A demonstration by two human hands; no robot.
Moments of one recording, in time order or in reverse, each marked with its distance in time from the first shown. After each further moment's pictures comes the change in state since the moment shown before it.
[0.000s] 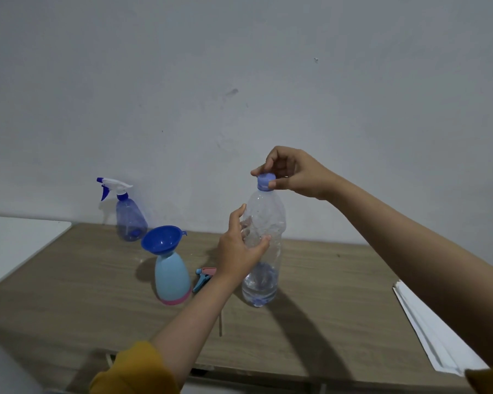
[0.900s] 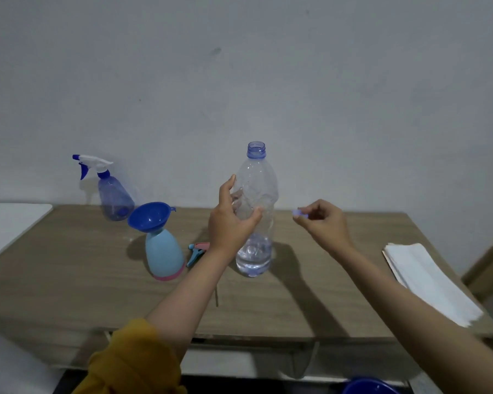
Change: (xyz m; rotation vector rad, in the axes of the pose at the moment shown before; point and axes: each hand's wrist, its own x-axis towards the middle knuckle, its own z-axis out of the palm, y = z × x) left_hand 0.004 -0.007 0.004 0.000 0.033 0.009; right_hand -0.107 0.135 0.056 -0.006 0.770 0.354
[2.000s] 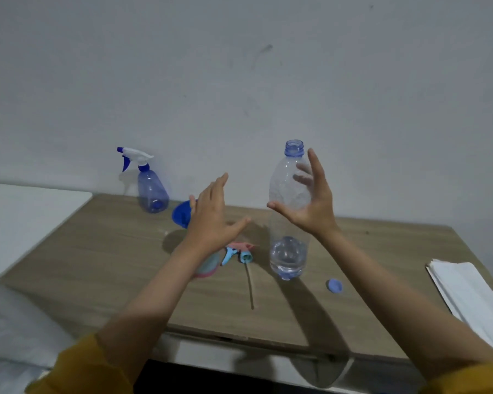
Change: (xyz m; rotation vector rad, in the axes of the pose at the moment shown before) left_hand 0.017 -0.014 -0.115 0.537 -0.134 0.098; right_hand 0.018 -0.052 0.099 -0.069 -0.066 -0.676
